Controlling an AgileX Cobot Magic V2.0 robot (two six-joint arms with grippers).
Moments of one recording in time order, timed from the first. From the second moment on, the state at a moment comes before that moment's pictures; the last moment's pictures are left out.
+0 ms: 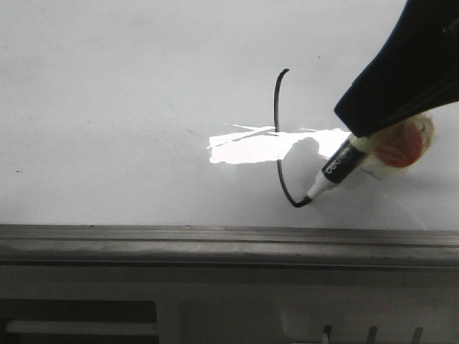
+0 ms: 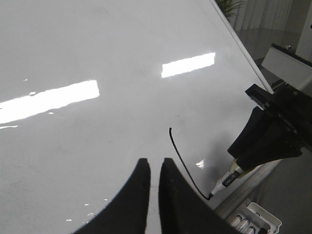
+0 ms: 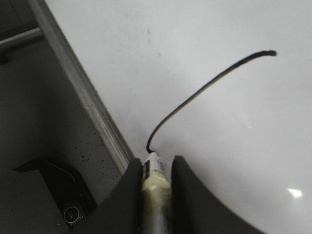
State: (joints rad) left arm -0.70 0.47 -0.44 -0.84 0.16 0.78; right arm 0.66 1.03 -0.76 0.13 0.56 -0.41
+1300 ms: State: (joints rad) left arm -0.70 0.64 -0.51 -0.84 0.44 0.91; right arm 0.90 0.93 -0.87 0.07 0.67 -0.33
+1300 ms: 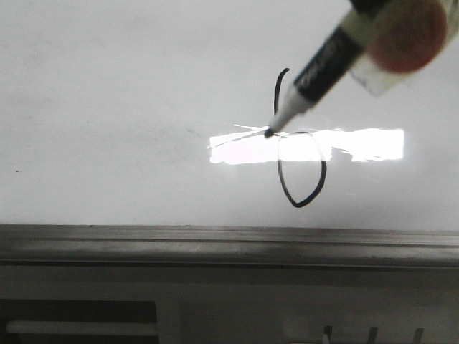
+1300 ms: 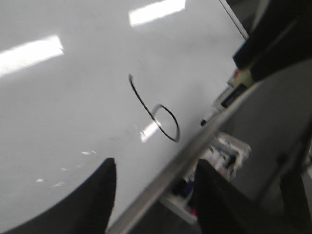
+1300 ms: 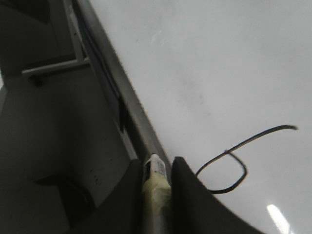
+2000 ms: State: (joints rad) left arm -0.76 1.17 -0.70 -1.15 0.74 1.54; right arm 1.05 1.07 -0.87 0.19 0.60 -0.33
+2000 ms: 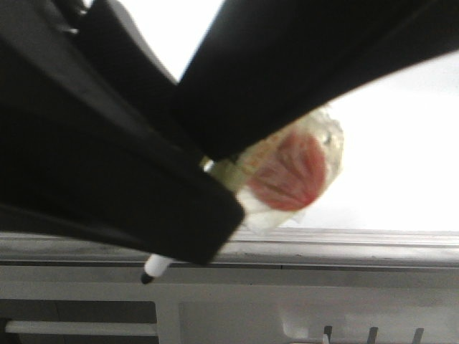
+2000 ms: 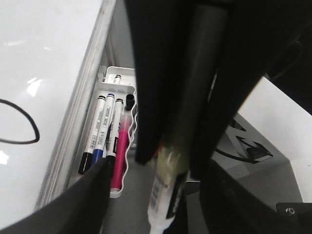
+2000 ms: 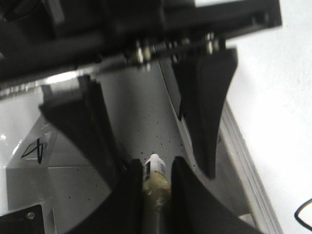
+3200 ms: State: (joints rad) left arm -0.76 1.21 -0.72 -1.25 0.80 1.50; right arm 1.02 0.94 -0.86 0.14 0.47 -0.33
